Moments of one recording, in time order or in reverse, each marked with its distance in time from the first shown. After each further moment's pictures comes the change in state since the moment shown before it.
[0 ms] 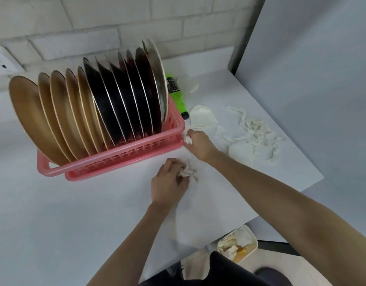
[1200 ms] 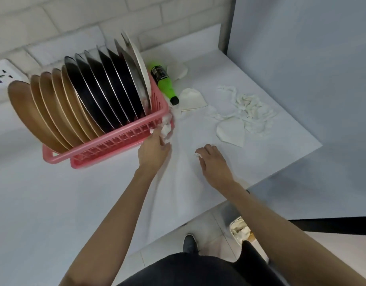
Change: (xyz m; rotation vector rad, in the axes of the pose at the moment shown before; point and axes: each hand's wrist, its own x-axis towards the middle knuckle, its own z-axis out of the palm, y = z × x) left_hand 0.037 0.020 -0.032 0.100 -0.079 -0.186; right_hand -0.152 0.048 0.034 -0.014 0.335 -0.152
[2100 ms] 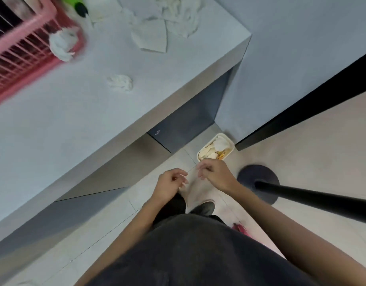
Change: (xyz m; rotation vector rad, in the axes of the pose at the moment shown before) left_hand -0.325 0.043 0.183 -0.395 -0.788 -0.263; right_hand -0.323 0.074 -0.058 0.653 -0.390 0.742
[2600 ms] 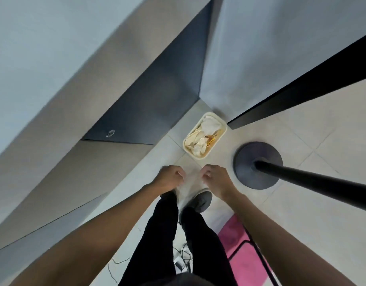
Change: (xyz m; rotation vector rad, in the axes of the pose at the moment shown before) left_hand 0.195 -0.069 0.072 0.346 -0.349 -0.168; right_hand 0.099 0.172 0.021 -0.110 0.066 0.307
